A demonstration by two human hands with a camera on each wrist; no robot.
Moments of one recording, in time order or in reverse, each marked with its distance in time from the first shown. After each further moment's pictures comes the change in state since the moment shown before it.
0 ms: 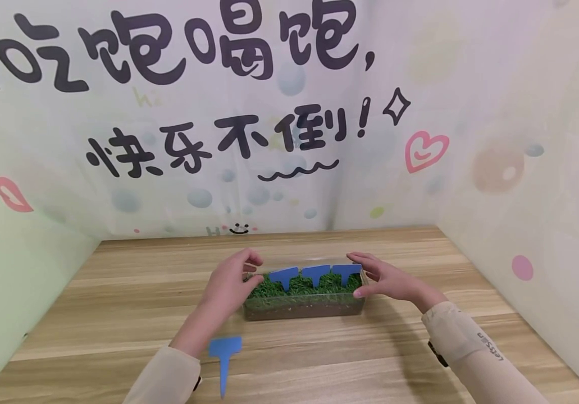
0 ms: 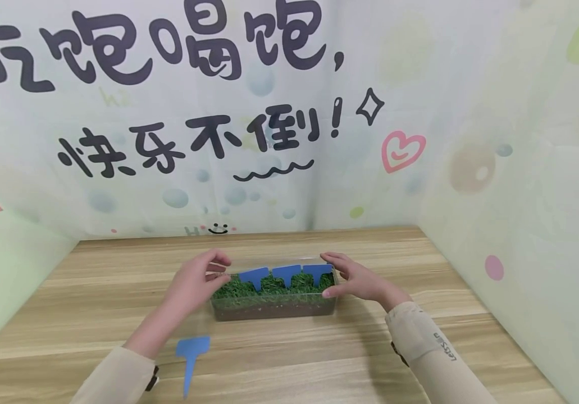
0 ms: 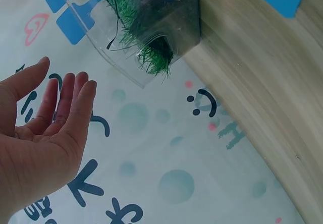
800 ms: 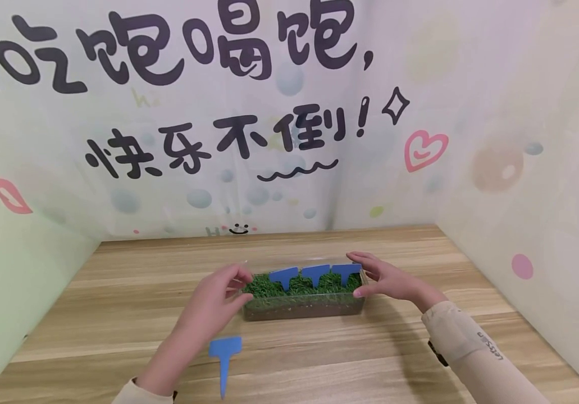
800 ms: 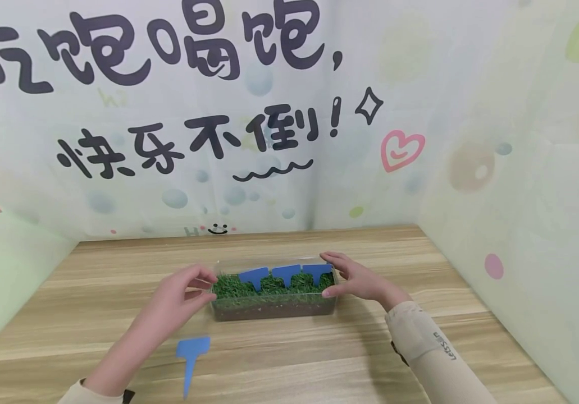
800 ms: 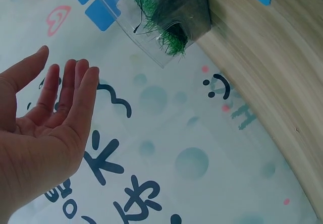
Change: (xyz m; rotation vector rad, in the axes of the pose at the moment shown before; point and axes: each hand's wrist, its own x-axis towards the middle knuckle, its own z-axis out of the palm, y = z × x) left_hand -0.041 0.002 -0.022 -0.043 -0.007 0.064; right_hand 0.000 0.000 -0.001 0.015 0.006 0.004
